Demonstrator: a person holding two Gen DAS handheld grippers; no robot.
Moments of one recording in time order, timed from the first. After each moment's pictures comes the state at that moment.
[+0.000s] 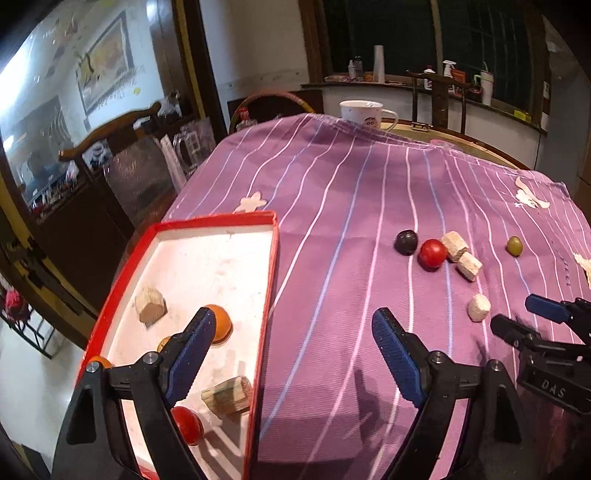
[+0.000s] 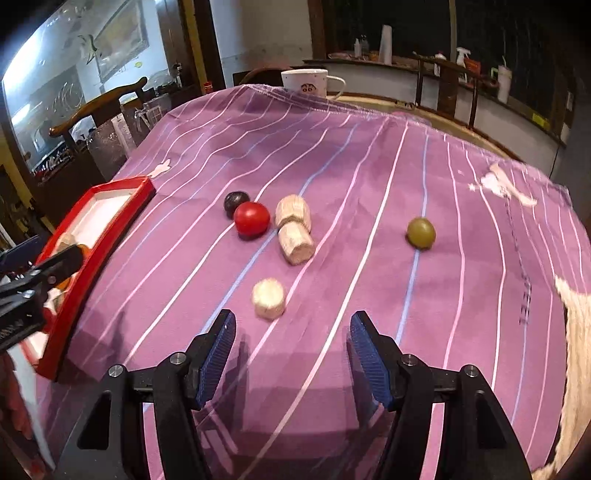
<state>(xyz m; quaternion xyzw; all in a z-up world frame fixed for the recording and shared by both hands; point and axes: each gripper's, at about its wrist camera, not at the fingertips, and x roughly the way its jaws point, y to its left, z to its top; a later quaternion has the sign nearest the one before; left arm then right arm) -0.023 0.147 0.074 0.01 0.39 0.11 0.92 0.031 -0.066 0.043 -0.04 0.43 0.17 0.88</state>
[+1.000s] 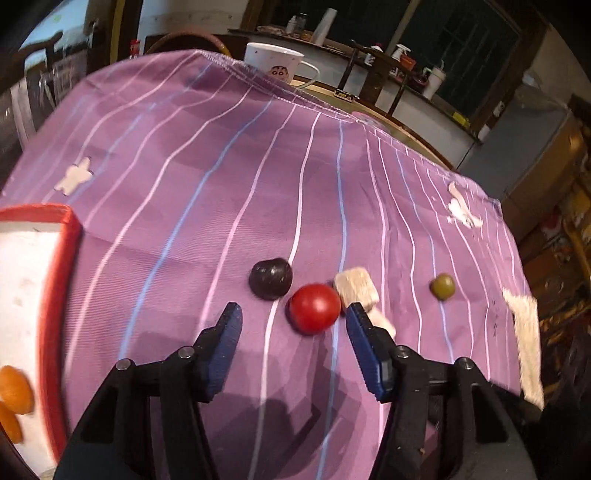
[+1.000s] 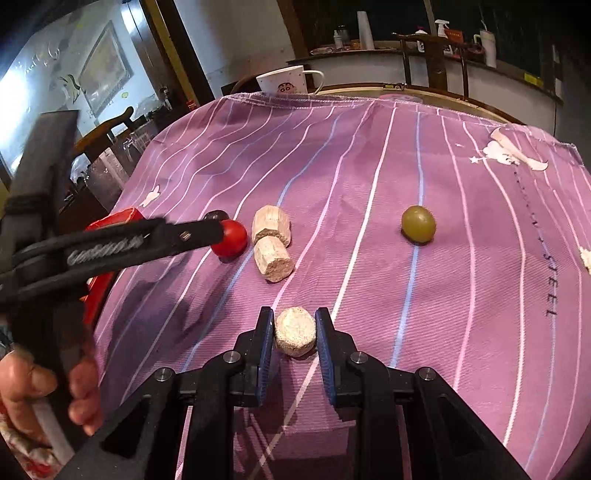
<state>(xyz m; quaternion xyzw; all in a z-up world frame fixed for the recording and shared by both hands) 0.105 0.095 0.025 -0.13 0.46 -0.09 0.87 0.053 -0.091 0.031 0.06 0.45 0.18 0.87</state>
